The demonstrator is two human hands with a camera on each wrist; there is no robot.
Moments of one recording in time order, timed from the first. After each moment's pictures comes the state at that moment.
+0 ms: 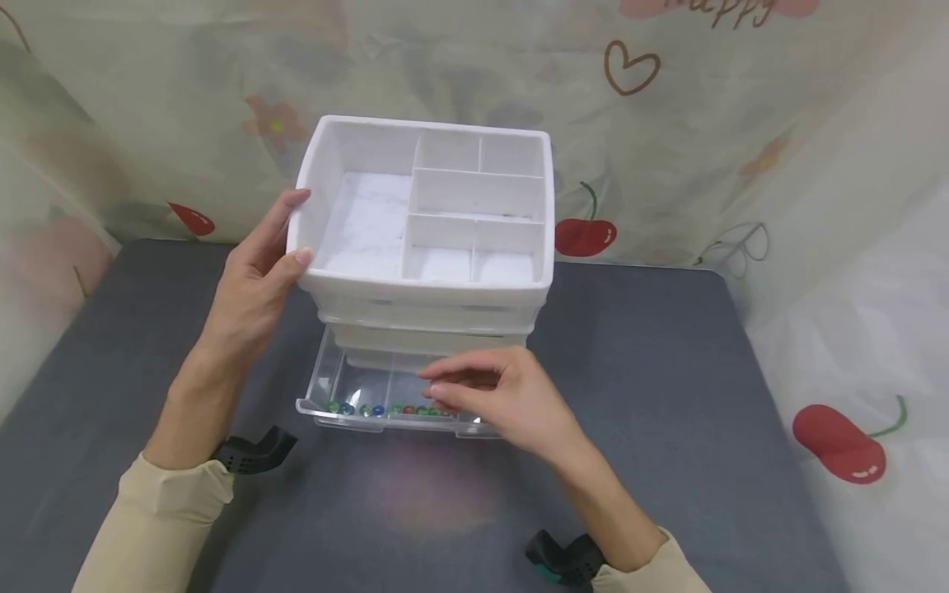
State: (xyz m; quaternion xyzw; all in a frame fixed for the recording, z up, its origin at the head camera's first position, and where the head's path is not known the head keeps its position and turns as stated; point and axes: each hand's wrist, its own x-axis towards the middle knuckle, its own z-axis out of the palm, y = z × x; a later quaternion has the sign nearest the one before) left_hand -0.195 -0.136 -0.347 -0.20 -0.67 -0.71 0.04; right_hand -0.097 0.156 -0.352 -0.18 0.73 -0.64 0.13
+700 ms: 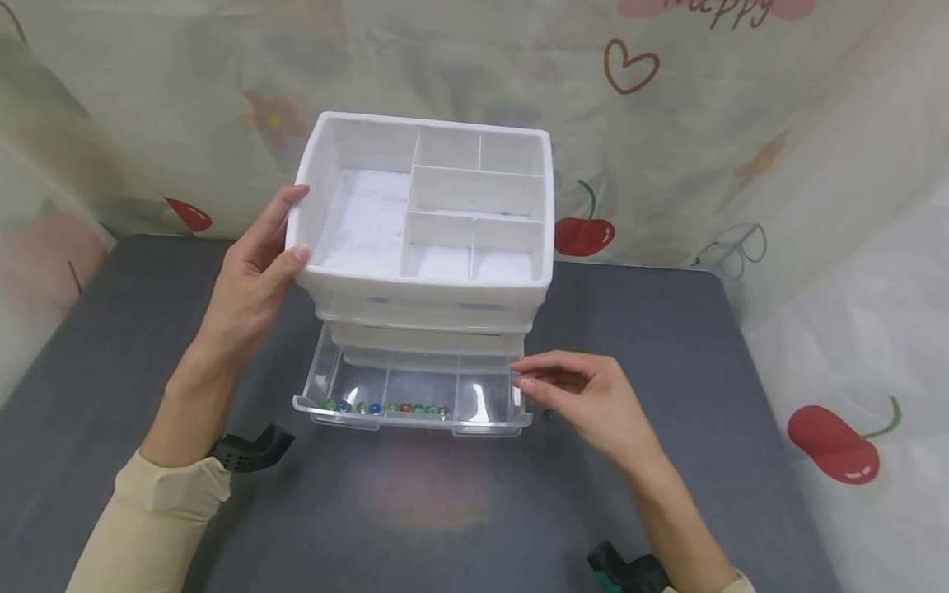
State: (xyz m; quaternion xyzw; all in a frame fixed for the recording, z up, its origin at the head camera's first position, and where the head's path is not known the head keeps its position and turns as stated) left_hand -0.194 -0.136 -0.348 -0.21 -0.66 -0.72 0.04; right_hand -0.081 0.225 -0.360 -0.07 0.79 -0.61 0.07
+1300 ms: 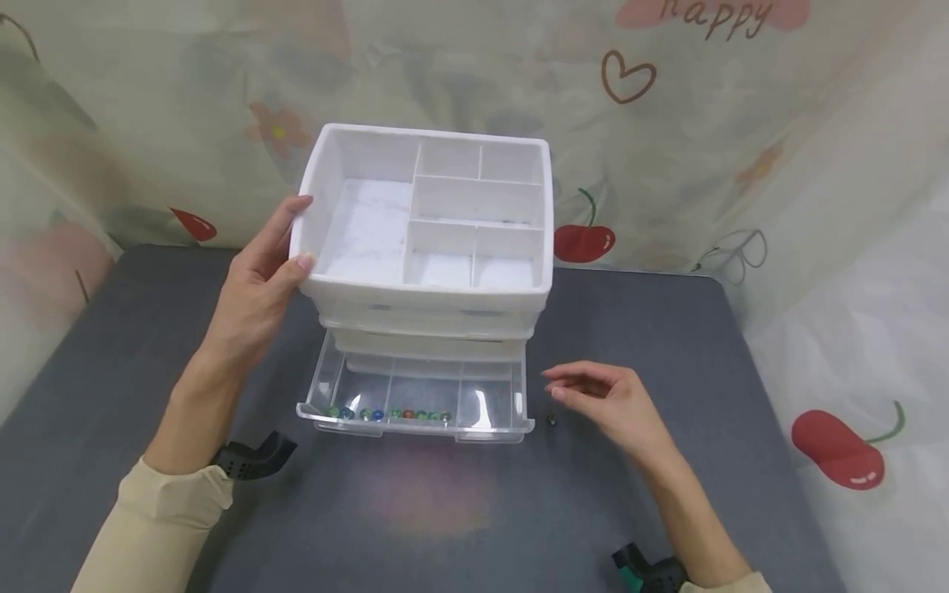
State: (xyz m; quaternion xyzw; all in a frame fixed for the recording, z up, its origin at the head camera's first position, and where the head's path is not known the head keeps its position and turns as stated) left_hand -0.193 -0.136 -0.353 -0.20 -0.67 -0.71 0.03; right_hand -0.093 0.268 -0.406 -0.03 0.81 -0.57 0.10
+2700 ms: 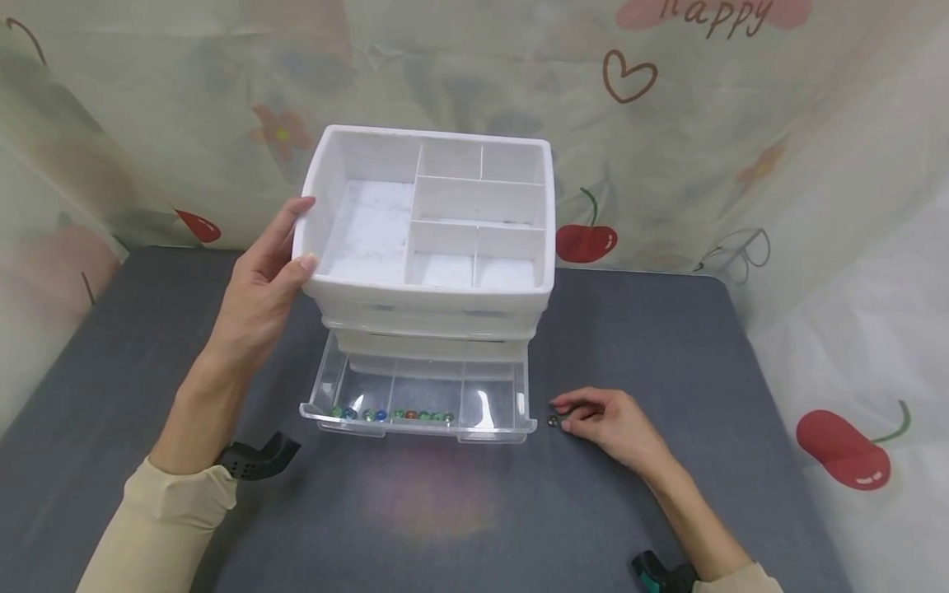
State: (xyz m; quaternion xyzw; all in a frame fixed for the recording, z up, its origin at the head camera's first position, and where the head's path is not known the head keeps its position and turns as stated) left_hand -0.193 -0.136 -0.354 -0.21 -0.67 -0.71 0.03; right_hand -0.095 0.293 -0.471 -0.06 0.84 -0.52 0.15
